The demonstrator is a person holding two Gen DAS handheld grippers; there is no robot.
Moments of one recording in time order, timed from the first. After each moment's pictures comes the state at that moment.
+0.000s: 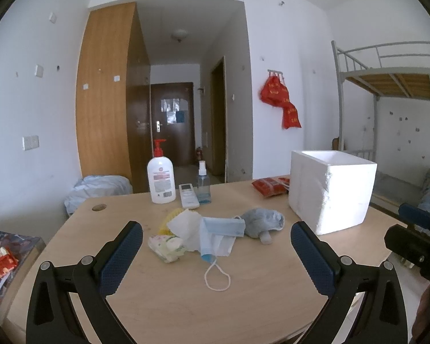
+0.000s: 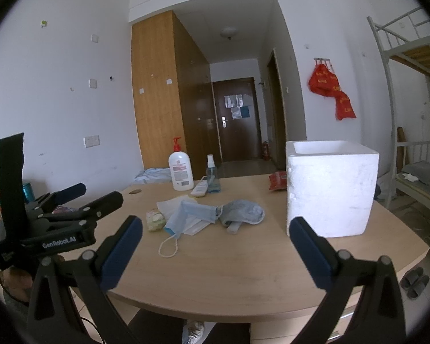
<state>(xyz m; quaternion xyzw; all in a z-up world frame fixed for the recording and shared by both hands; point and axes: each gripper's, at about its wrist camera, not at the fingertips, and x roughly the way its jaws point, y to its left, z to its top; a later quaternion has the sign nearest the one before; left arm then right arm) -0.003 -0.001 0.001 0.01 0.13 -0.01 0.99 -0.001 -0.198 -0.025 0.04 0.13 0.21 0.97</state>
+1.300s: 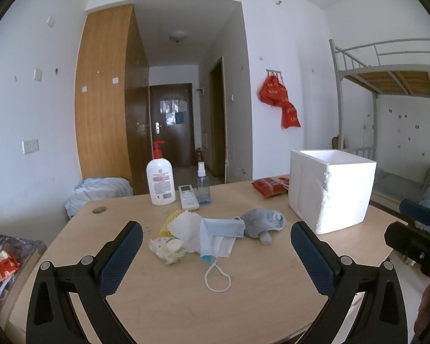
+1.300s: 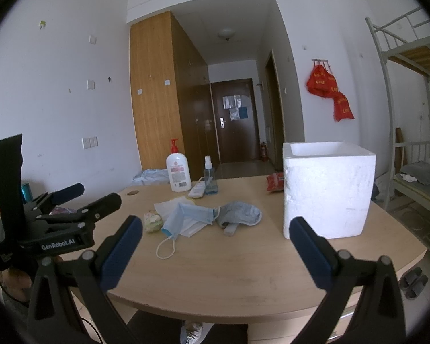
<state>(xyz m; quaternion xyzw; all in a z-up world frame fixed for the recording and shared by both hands) -0.006 -0.001 0.003 0.02 0.12 -0.01 0.99 0.001 -0.202 -0.023 0.04 0.12 0.21 0.97</state>
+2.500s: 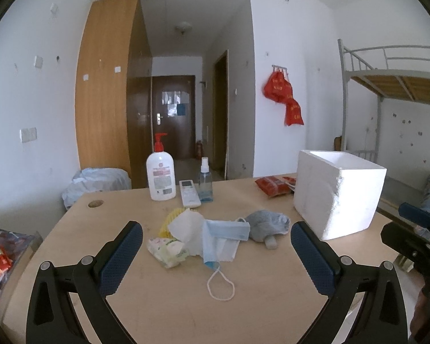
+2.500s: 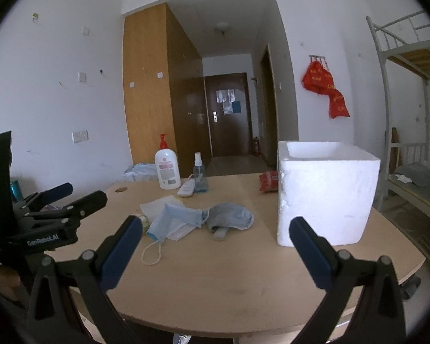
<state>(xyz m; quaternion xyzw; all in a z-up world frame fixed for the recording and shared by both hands) 0.023 0.009 0.005 0.00 0.14 -0.01 0.99 0.032 -0.196 -0.022 0.03 0.14 0.19 0.97</state>
